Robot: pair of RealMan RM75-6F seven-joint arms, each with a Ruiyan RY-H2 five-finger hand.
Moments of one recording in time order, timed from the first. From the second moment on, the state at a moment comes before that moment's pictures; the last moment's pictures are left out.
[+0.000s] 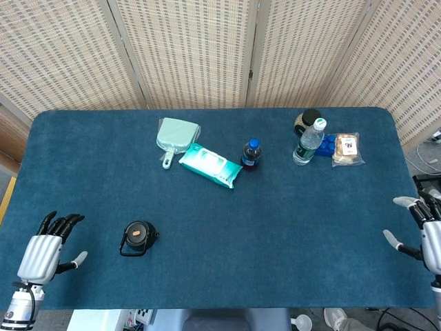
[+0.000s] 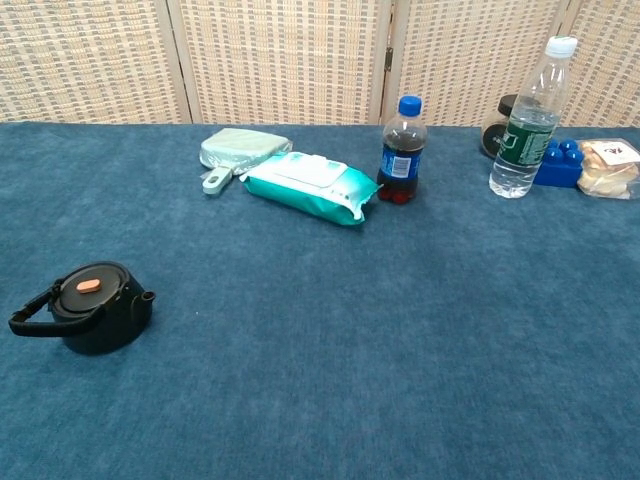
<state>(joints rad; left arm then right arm) -0.13 -1.21 -0.03 -1.66 1.58 1.45 0.09 0.03 -1.12 0.11 -1.51 -1.53 1.62 0.13</state>
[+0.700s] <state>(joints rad) -0.24 -1.23 0.02 -1.71 1.64 1.29 0.16 0.02 -1.14 0.11 -1.47 -1.51 1.61 0.14</state>
